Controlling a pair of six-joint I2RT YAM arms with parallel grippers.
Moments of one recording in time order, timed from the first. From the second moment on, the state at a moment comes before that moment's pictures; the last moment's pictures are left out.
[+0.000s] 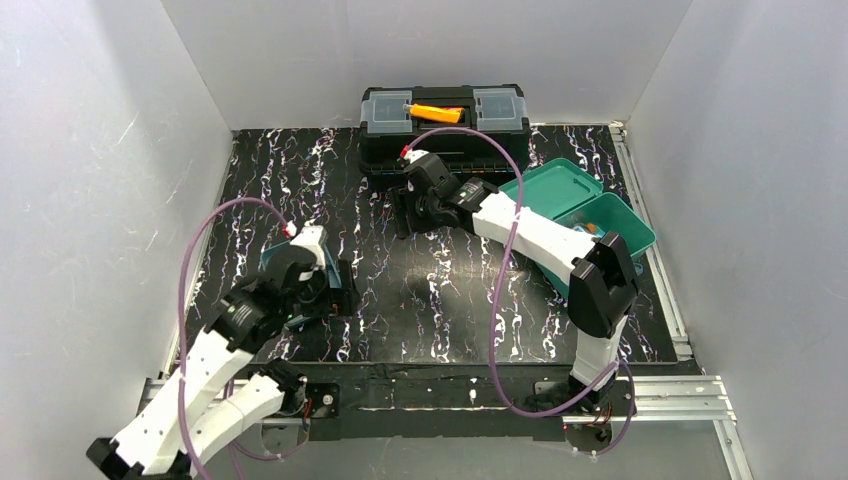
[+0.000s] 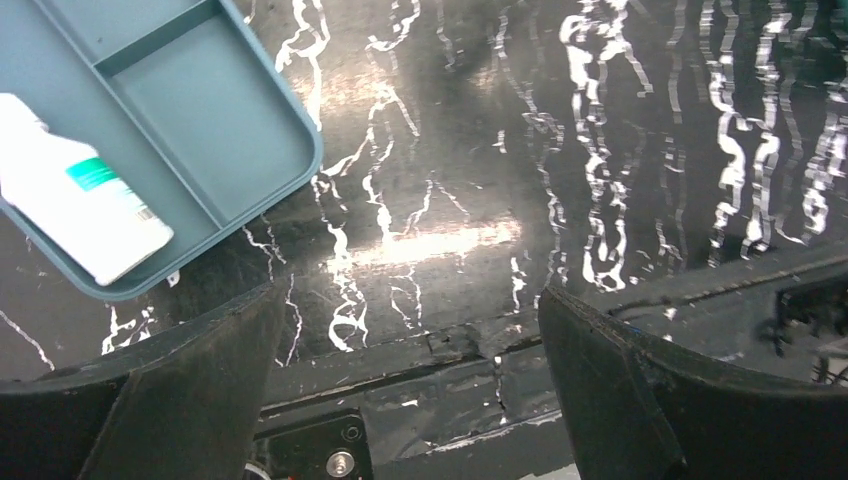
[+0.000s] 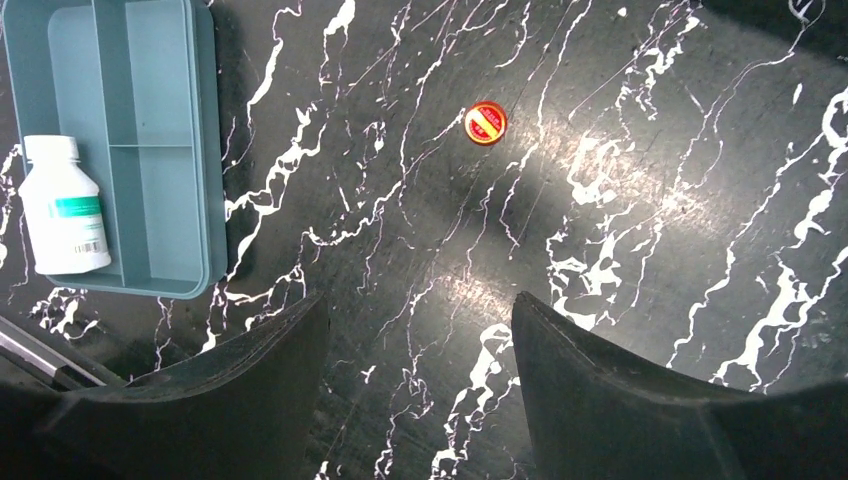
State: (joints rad) left arm -0.59 0.65 0.83 -0.96 -0.09 -0.49; right arm 0.84 1.84 1.63 -0.59 0.07 0.40
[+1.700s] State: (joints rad) left arm -0.34 1.50 0.85 -0.69 -0.04 -0.67; right arm 0.92 1.34 1.09 -0.48 0.09 0.44
